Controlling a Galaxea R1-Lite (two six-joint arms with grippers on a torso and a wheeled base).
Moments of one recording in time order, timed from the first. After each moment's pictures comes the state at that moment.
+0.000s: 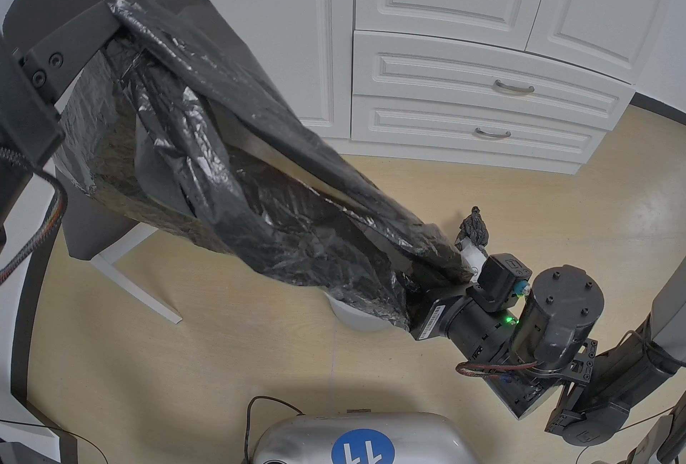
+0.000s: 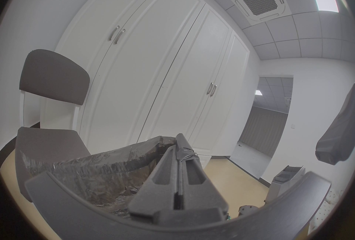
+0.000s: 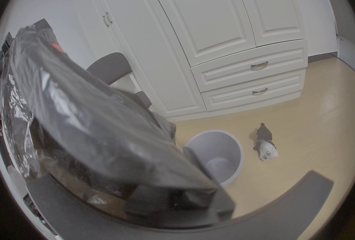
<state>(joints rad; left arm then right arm) -0.96 1.14 -0.75 -0.84 0.32 -0.03 0.91 1.88 -0.48 -1.40 -0.52 0.31</state>
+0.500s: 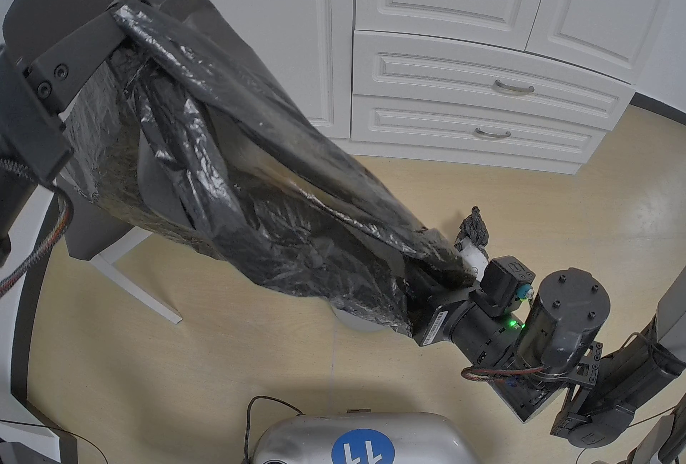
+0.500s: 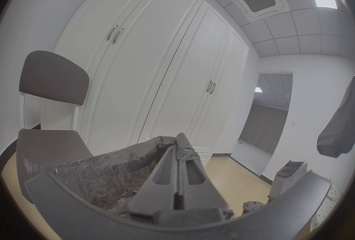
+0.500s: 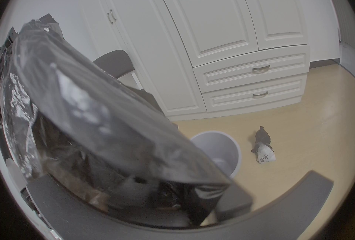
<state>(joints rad) -0.96 1.14 -0.74 -0.84 0.32 -0.01 0.92 1.86 -0.46 -1.40 -0.52 0.26</state>
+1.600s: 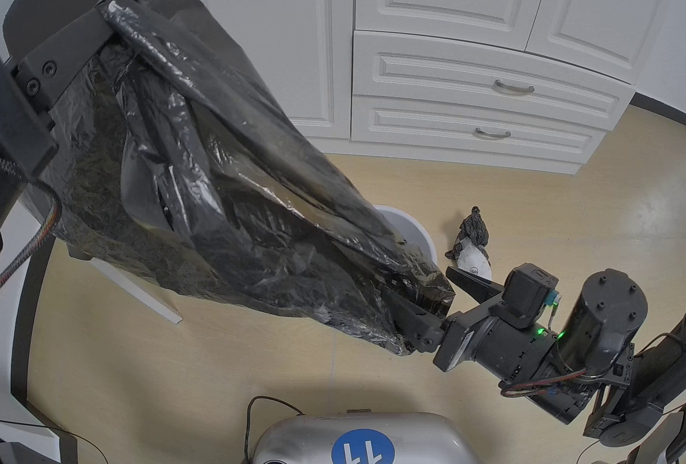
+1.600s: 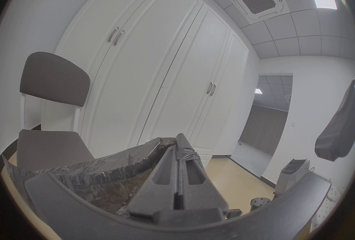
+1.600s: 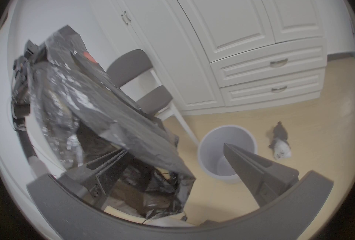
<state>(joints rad) -0.96 1.12 -0.73 -0.84 0.32 -0.01 0.91 1.75 -0.36 -1.38 -0.31 0.30</state>
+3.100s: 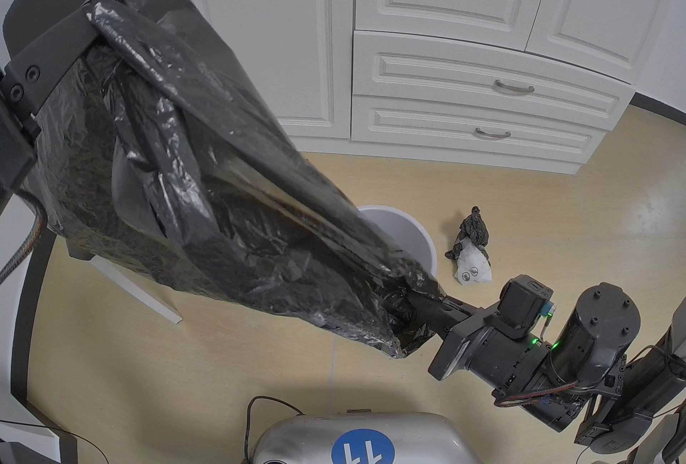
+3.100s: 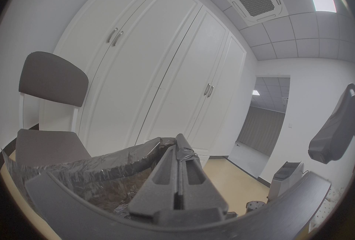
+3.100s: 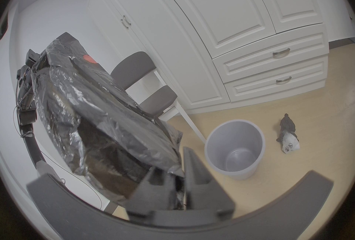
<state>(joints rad) -0.98 1.10 -0.72 -0.84 0.32 -0.01 0.92 1.81 -0.32 -1.49 -0.28 0.34</state>
